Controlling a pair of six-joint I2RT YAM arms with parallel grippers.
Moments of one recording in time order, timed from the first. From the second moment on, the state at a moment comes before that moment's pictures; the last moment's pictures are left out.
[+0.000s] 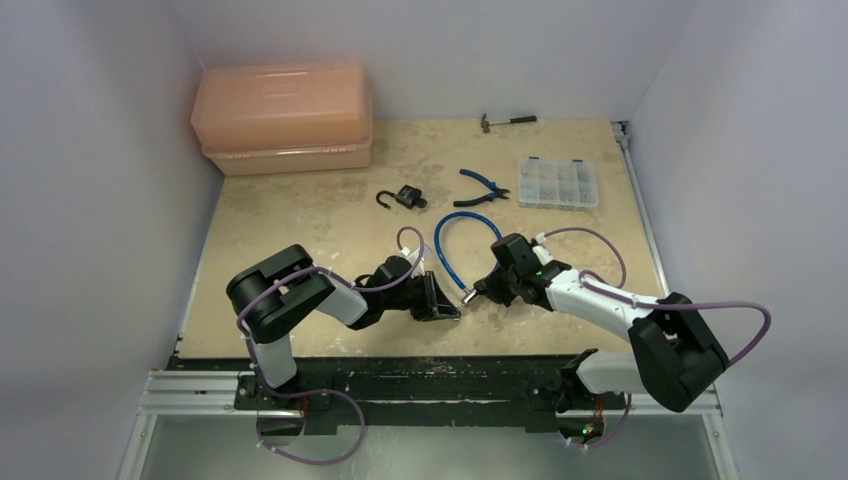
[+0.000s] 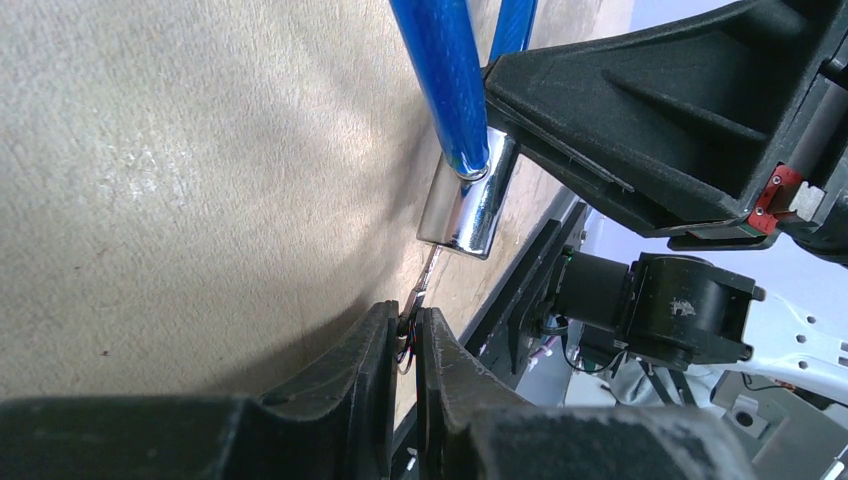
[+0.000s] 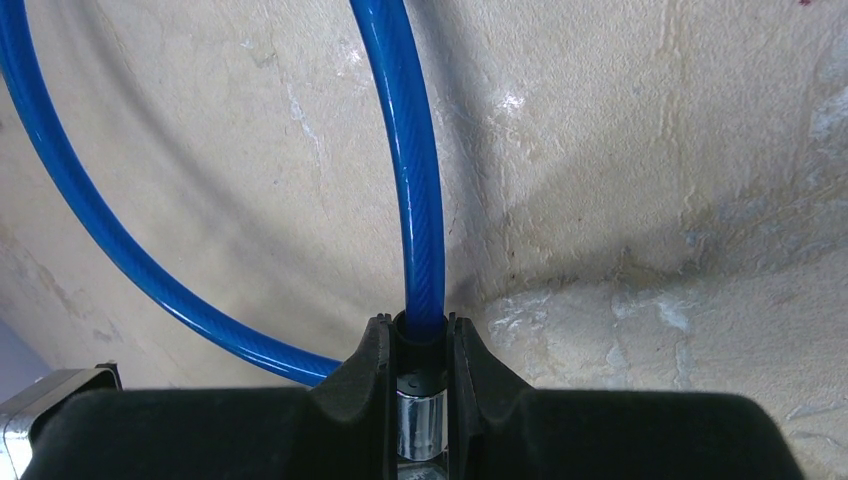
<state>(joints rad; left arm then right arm) -0.87 1.80 0.53 0.74 0.38 -1.15 0.62 1.30 0.59 -0.31 0.14 1.40</state>
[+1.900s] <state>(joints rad) -0.87 1.84 0.53 0.81 0.37 -1.12 0.63 1.30 0.57 -0.27 0.13 1.42</state>
